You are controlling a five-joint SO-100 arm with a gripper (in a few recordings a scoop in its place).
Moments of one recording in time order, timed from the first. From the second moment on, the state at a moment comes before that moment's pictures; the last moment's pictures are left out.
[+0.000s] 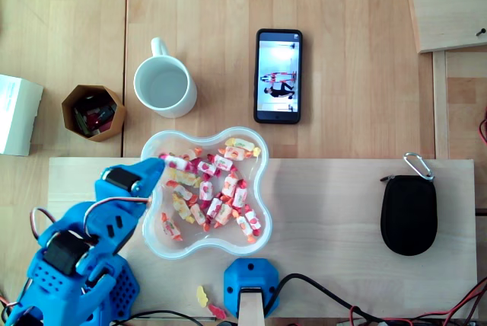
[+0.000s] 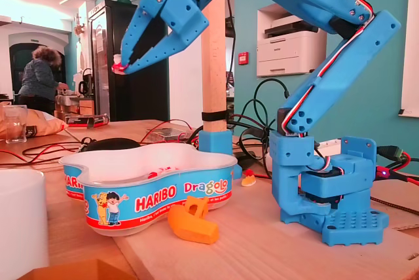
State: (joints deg) arm 33.2 130.5 99.7 71.9 -16.3
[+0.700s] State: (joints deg) arm 19.2 130.4 115.8 47.3 -5.9
